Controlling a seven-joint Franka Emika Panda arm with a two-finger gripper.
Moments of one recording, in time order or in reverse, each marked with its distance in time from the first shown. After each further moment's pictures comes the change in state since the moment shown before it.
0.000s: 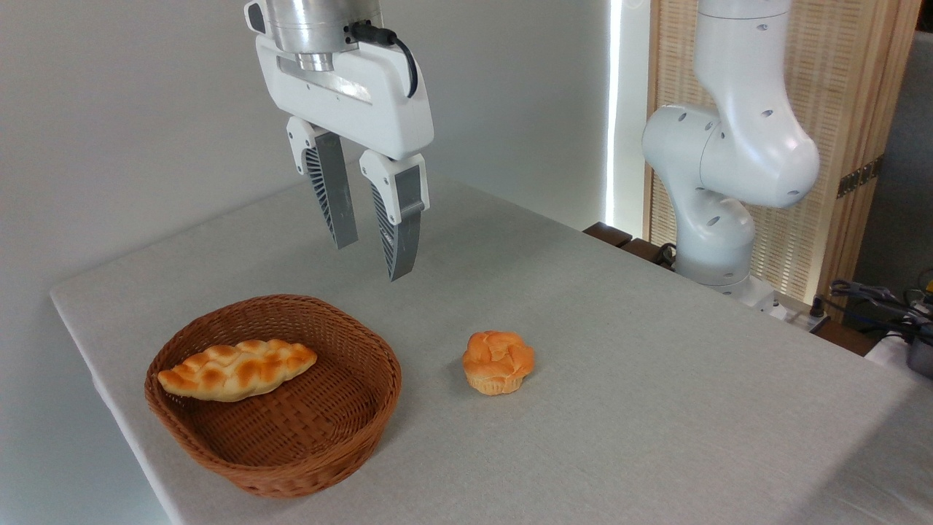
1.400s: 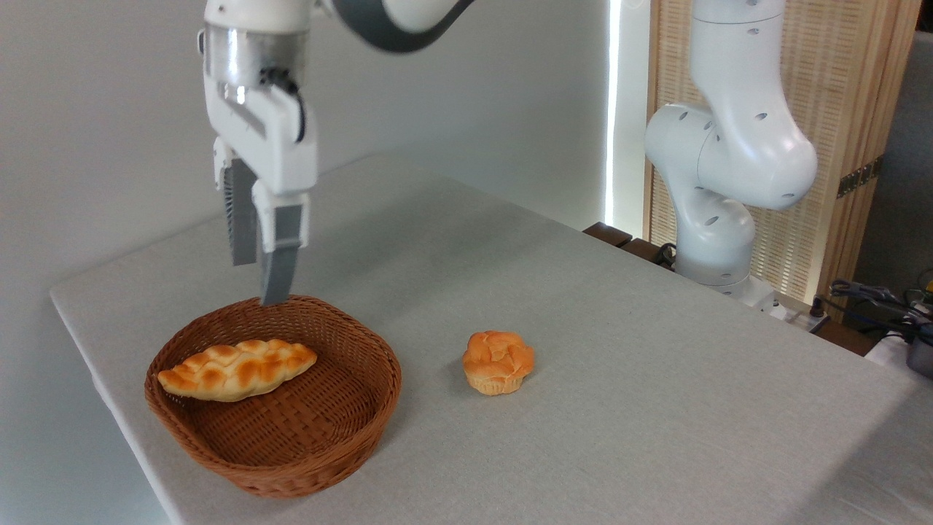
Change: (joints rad) arm -0.087 0.074 -0.086 -0.097 -0.001 0.427 0.000
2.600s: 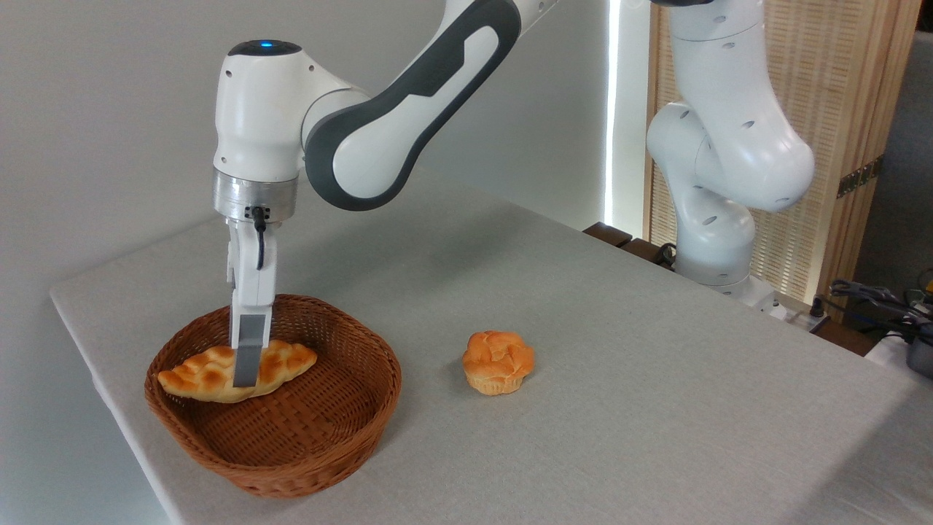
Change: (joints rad) arm -0.070 0.169 -0.046 -0.184 0.107 0.417 0.069
